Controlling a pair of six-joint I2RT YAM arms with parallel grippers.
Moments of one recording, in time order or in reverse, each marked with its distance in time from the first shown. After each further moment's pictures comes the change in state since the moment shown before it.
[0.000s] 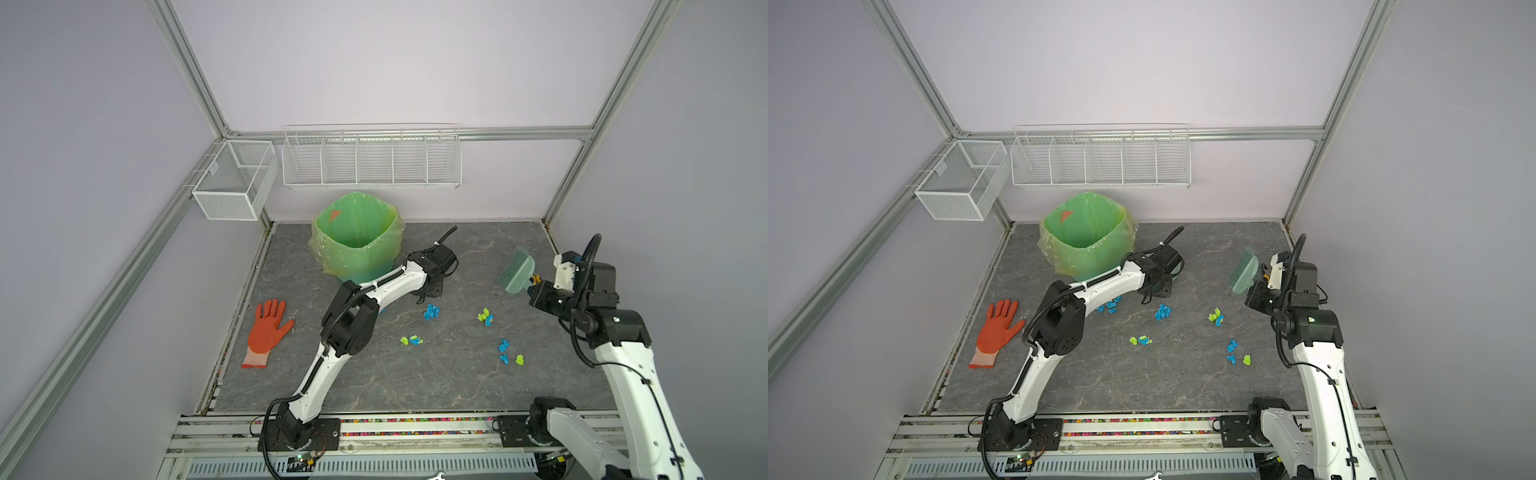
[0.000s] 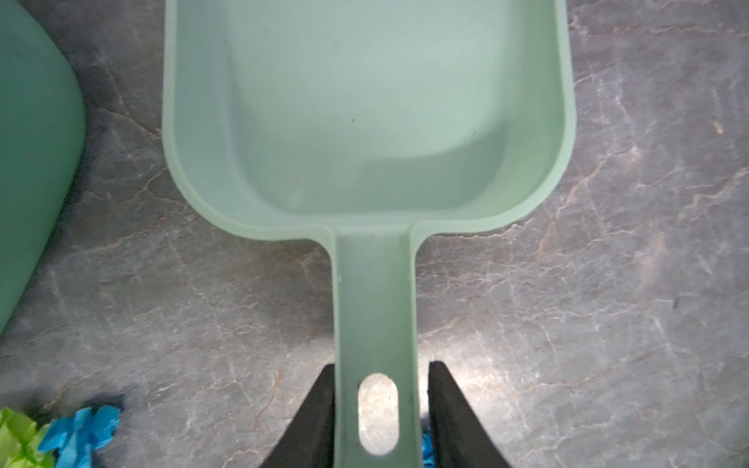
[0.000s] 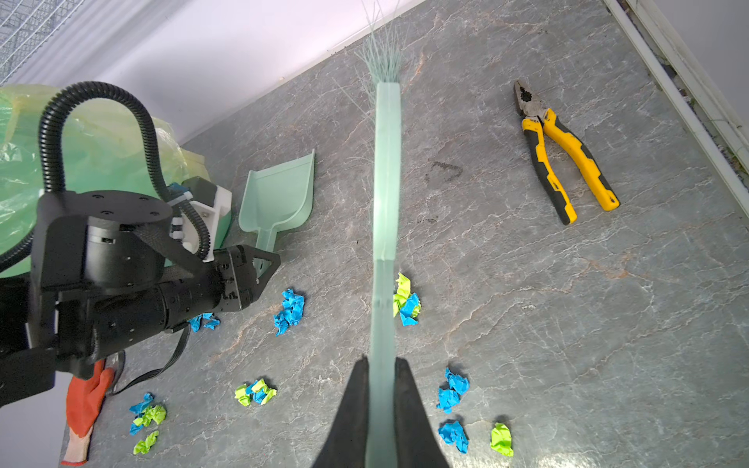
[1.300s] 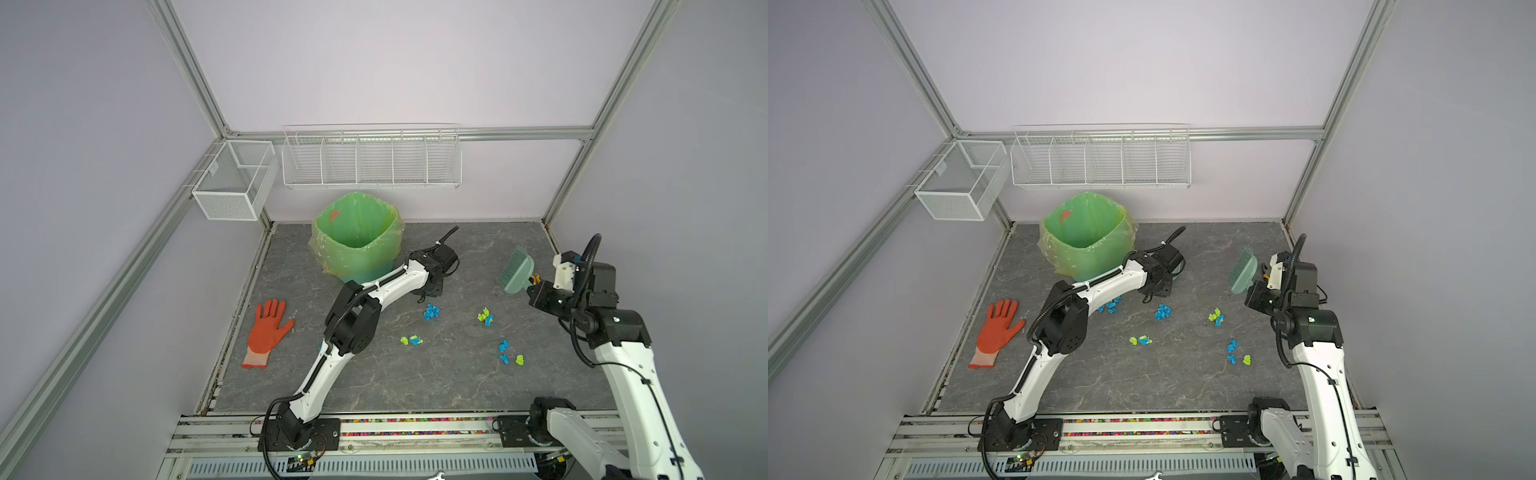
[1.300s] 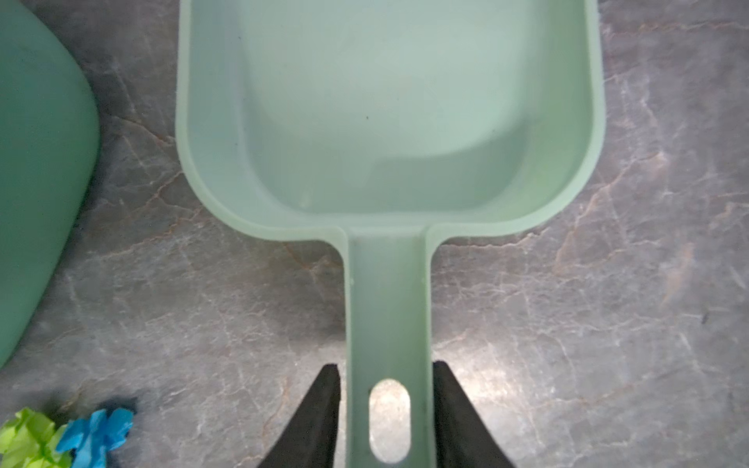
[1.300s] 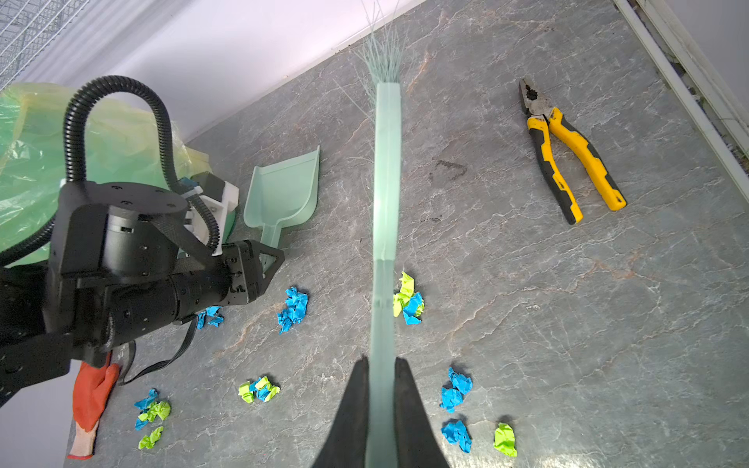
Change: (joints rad) left arm 0.000 0.039 0.071 -0.048 -0.027 0.003; right arm 0.000 0.000 0.000 0.000 -0.010 0.000
